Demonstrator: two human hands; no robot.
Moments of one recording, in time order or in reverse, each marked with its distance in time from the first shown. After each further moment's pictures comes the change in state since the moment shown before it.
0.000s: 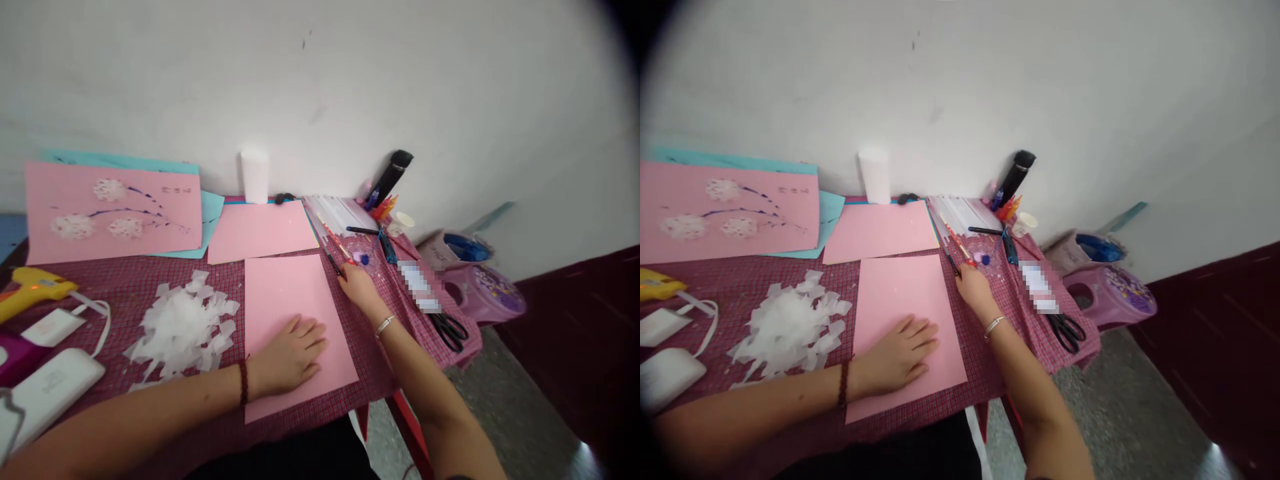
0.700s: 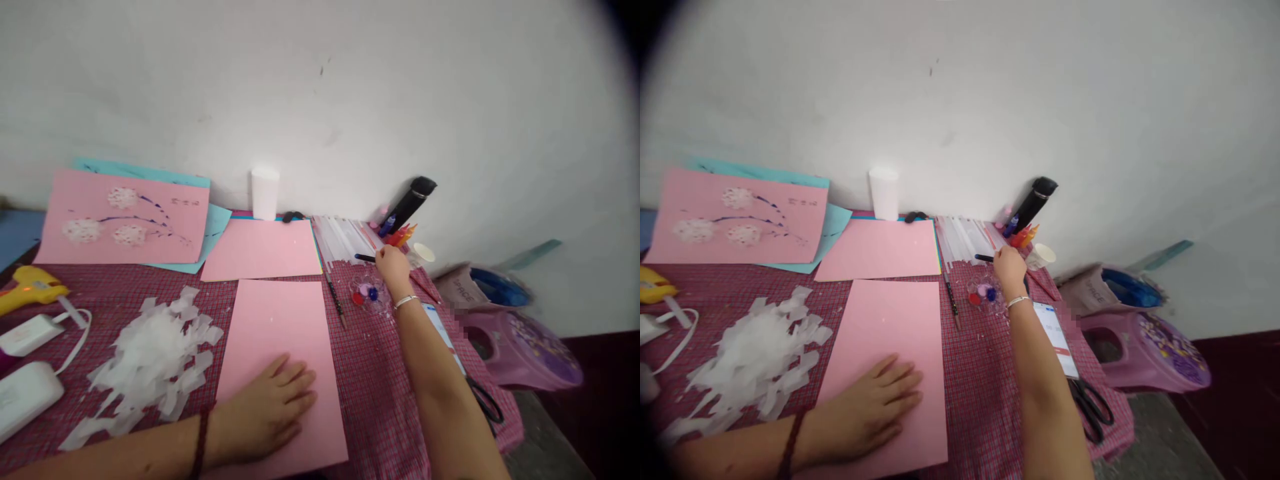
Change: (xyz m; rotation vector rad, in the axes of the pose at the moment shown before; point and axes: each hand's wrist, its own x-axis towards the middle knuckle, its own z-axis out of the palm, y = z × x) left_hand 0.002 -0.003 -0.007 -0.029 -0.023 0.002; right_hand 0.141 0.075 -0.047 -0.189 0.262 0.157
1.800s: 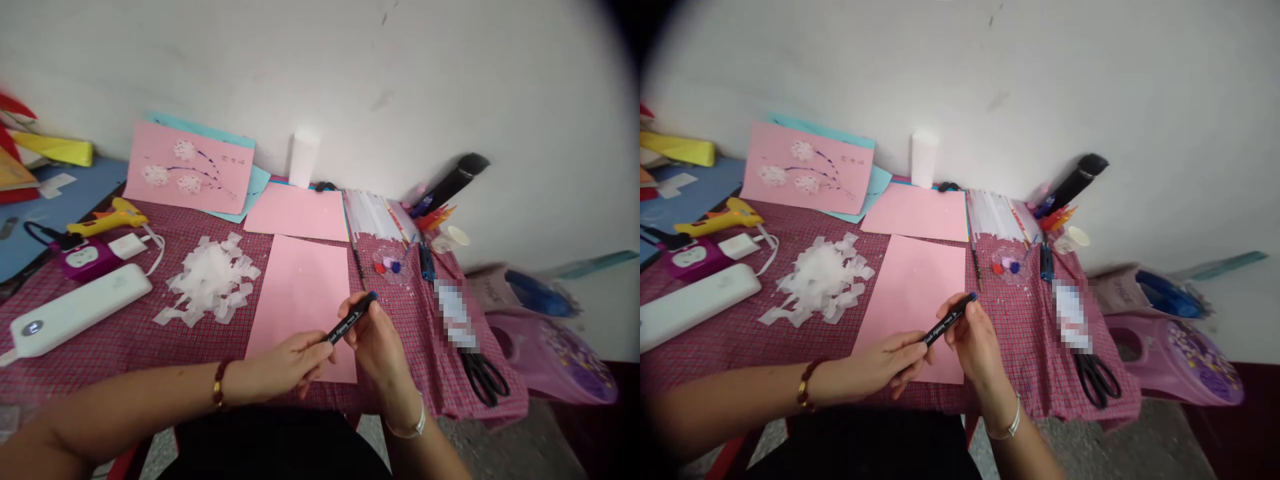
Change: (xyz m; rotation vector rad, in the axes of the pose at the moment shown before) left_hand -0.007 0.070 -0.020 -1.484 0.136 -0.518; right_hand -0.263 -0.068 -0.050 2.017 -0.695 0.042
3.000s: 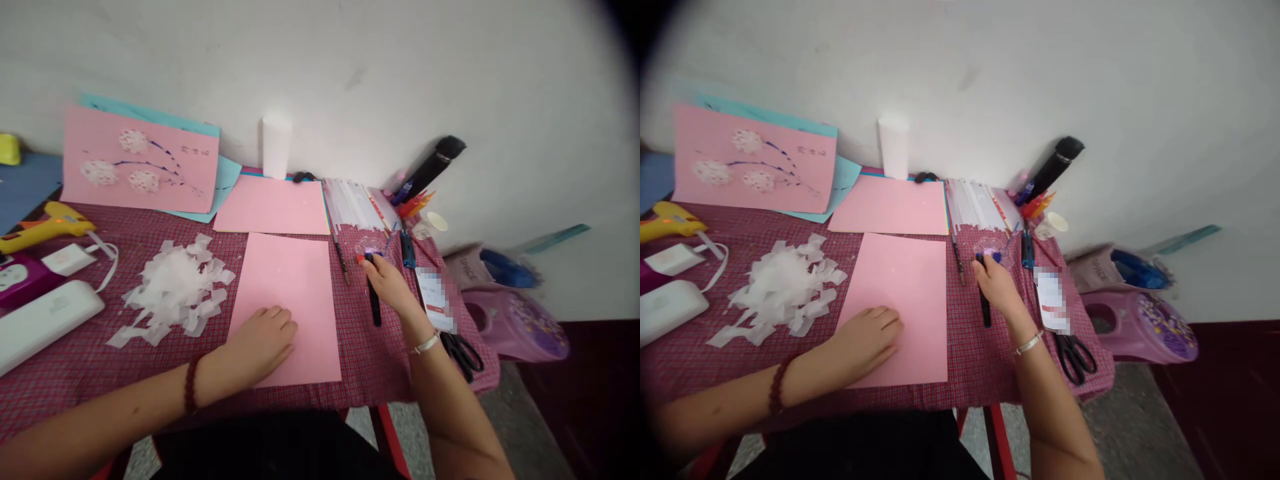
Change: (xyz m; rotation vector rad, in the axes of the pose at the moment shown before) left_hand 0.017 -0.005 -0.035 1.501 0.136 0.195; right_hand 0.075 -0.057 -0.089 -1.342 0.173 -0.049
